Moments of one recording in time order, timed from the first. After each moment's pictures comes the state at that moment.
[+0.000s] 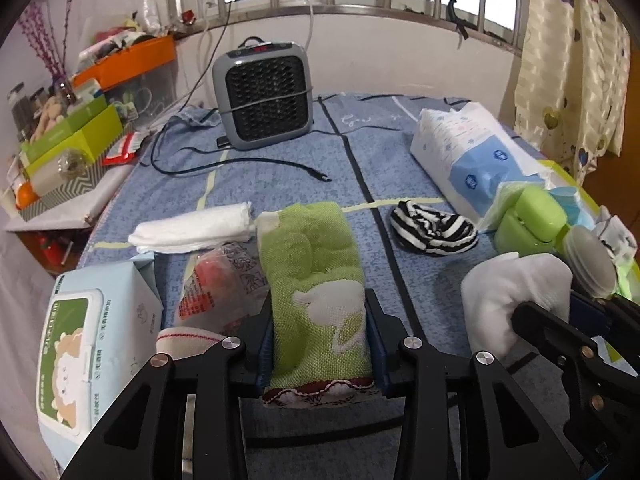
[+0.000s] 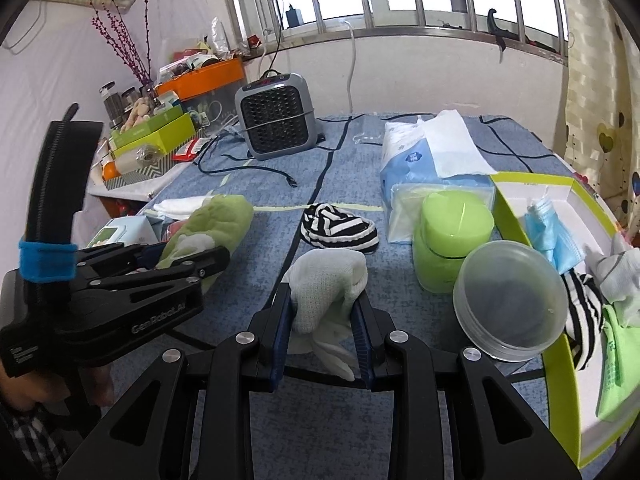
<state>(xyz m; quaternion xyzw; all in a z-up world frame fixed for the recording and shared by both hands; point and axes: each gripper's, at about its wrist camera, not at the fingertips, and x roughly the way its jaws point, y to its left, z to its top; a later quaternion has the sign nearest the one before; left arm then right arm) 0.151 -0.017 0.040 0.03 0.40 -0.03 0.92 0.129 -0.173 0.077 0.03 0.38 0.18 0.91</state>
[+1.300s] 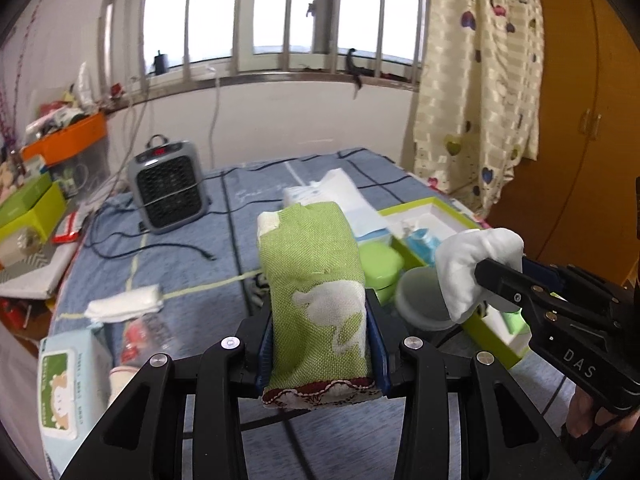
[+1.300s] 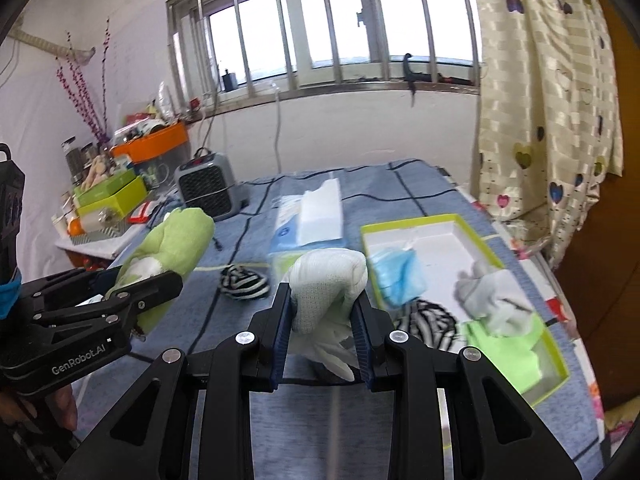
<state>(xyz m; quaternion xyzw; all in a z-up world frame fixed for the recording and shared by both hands) 0.105 -0.091 0.111 0.04 0.32 -0.17 0.93 0.095 -0.265 0.139 0.05 0.31 0.07 0.95</state>
